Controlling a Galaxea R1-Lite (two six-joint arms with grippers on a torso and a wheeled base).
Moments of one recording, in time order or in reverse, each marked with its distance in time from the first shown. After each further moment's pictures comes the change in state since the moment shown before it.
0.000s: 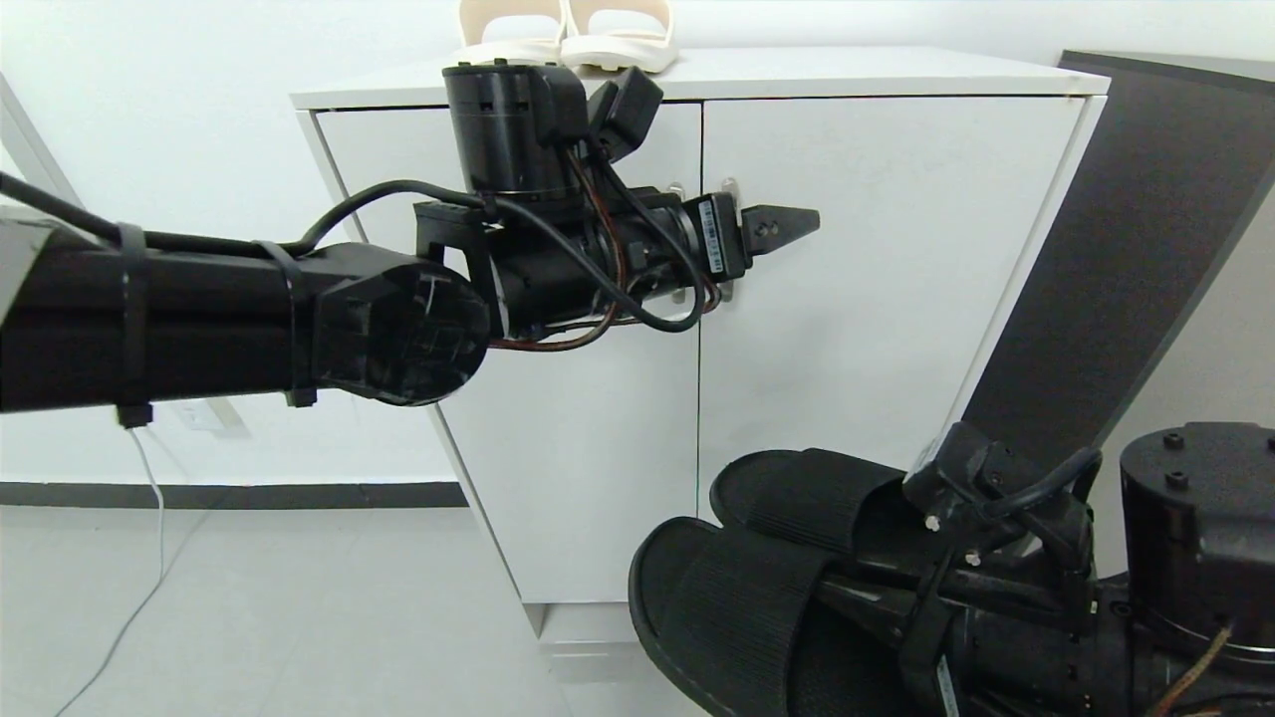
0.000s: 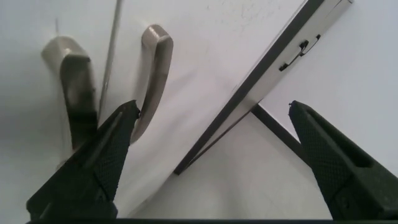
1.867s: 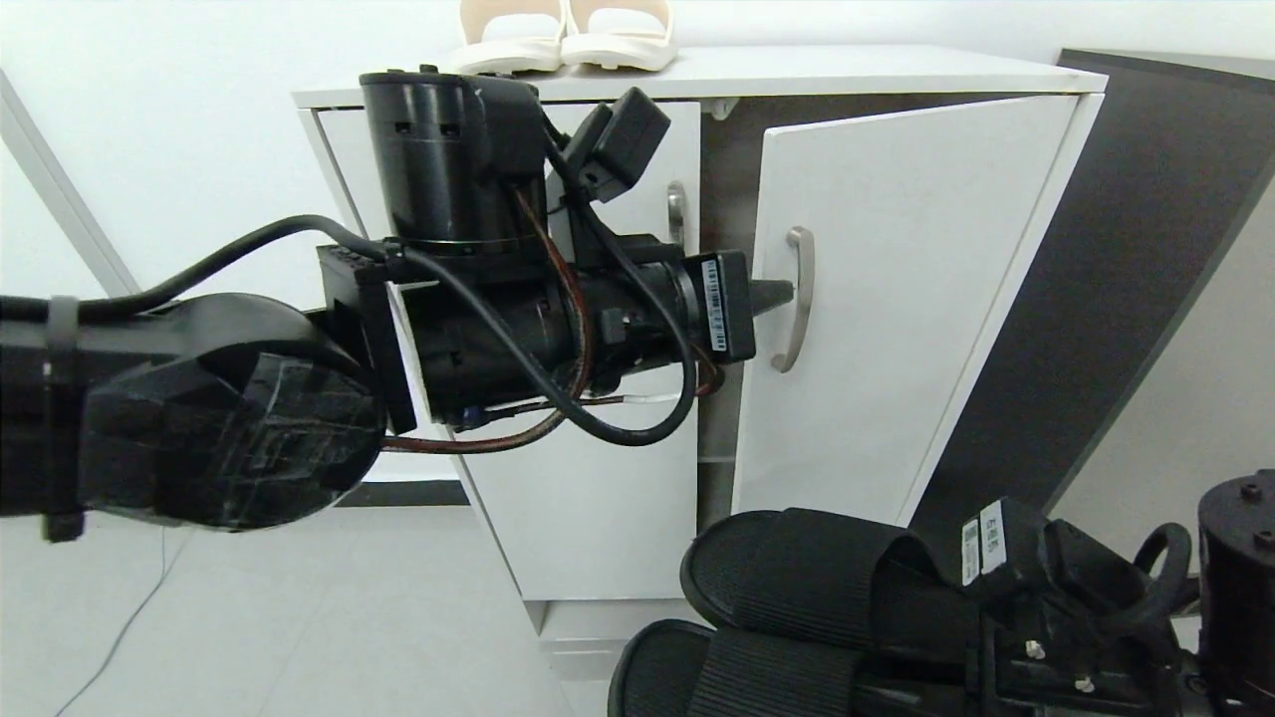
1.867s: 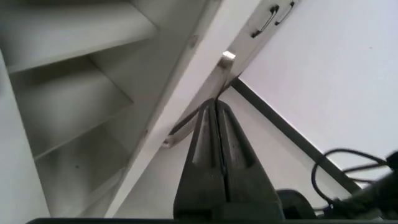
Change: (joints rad) left arm -0.131 -0.215 0.299 -0.024 0.005 -0.003; right arm 0.015 -0.081 0.098 0.002 0.216 -0.066
